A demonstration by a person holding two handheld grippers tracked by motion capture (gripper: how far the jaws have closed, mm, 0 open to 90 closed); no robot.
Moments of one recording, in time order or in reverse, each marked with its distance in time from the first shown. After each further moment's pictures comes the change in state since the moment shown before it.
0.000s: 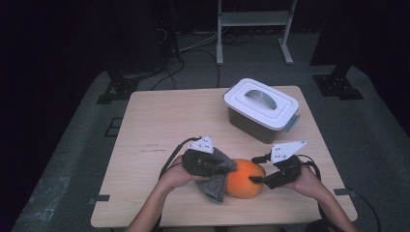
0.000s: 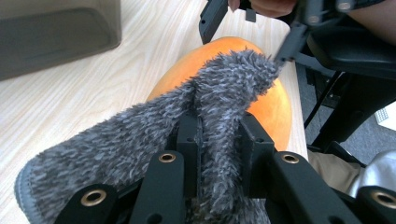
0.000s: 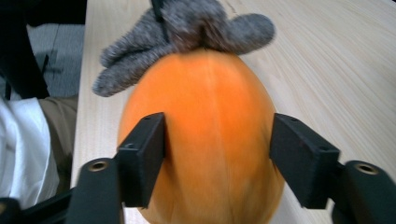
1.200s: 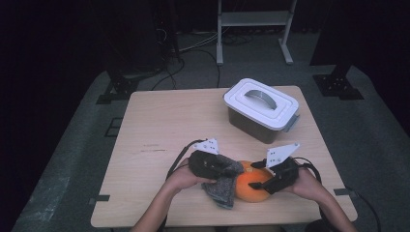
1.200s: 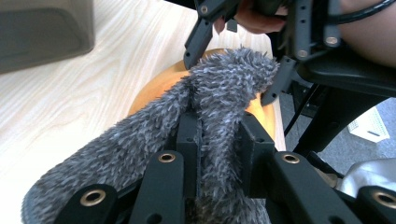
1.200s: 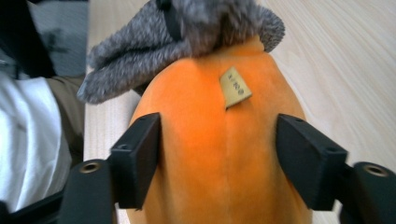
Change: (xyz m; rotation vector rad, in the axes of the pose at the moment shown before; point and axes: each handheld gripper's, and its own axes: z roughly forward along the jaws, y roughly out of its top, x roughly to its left) left arm -0.003 0.002 0.019 -0.029 -0.075 -0.032; right arm 0.006 -0.001 0.007 0.104 0.015 0.011
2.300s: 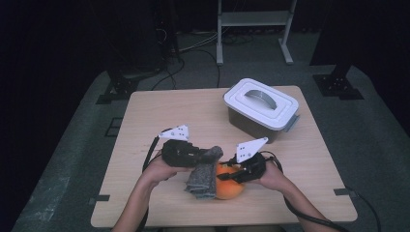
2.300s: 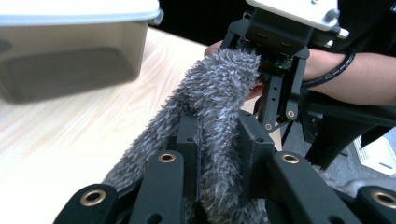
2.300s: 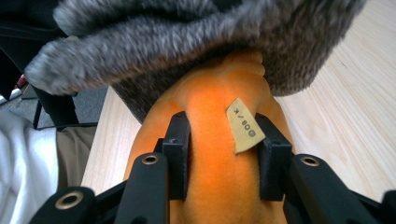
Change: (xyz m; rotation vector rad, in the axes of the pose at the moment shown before) left arm 0.007 -0.005 -0.077 -0.117 0.063 -0.035; right arm -0.002 0.050 0.063 -0.179 0.143 -0.097
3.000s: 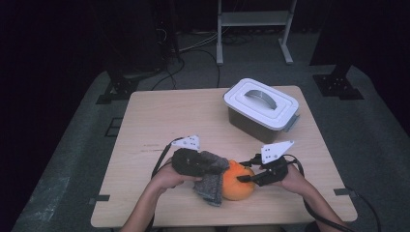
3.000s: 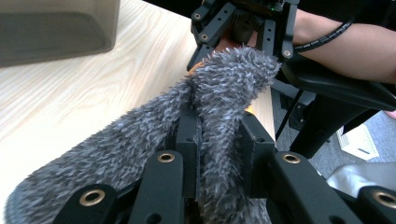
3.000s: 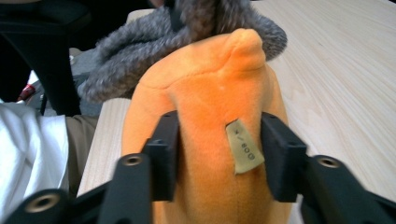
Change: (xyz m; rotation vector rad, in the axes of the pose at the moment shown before) left arm -0.004 -0.013 0.037 0.072 -0.055 -0.015; right arm -0.005 -0.045 -0.046 -0.053 -0.017 0.053
